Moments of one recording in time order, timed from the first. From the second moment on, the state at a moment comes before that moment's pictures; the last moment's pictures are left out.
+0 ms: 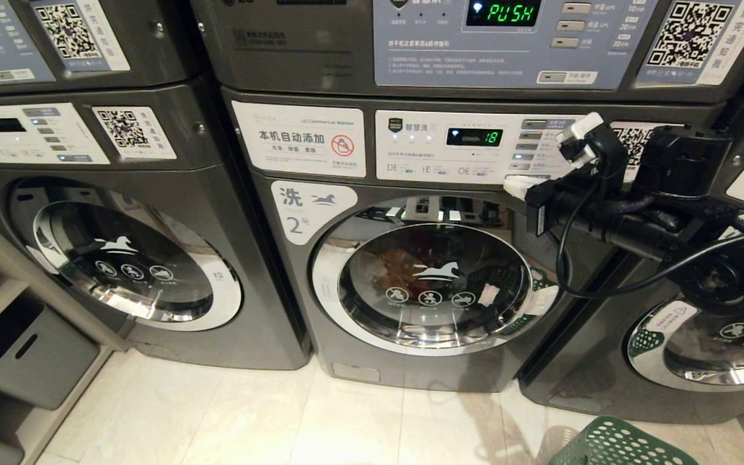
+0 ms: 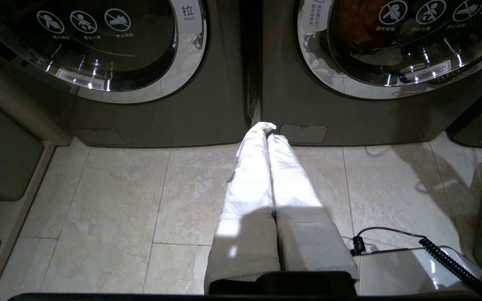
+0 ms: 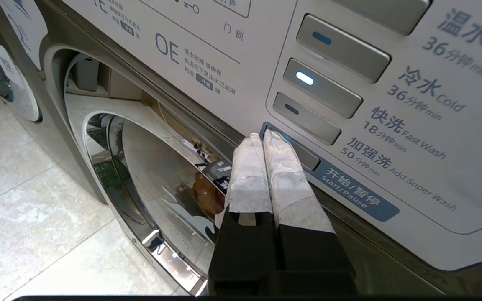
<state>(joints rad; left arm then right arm) -0.01 0.00 -0.07 0.17 -0.05 0.10 0.20 1.84 -1.10 -0.80 0.24 -0.29</state>
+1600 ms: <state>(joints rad) -0.01 0.00 -0.07 0.17 -0.05 0.10 0.18 1.33 -0.79 -0.33 0.18 -0.28</state>
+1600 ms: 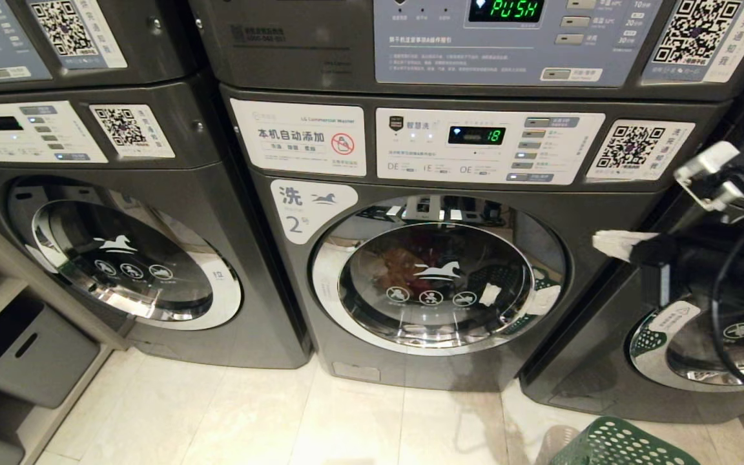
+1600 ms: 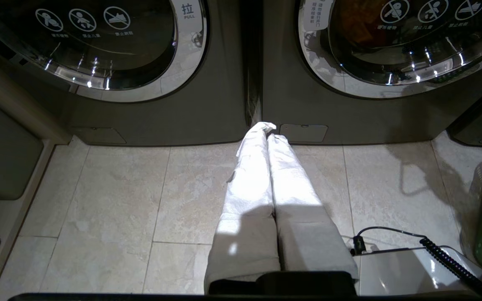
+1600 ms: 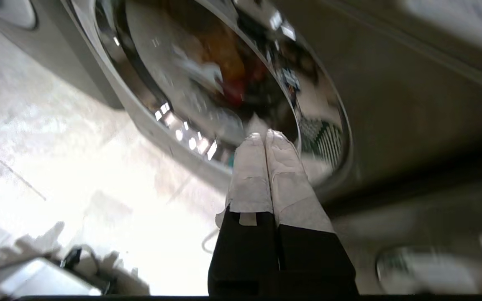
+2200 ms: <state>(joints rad) -0.01 0.00 -0.07 0.17 -0.05 0.10 0.08 0.46 -0.07 0.00 -0.02 -0.03</state>
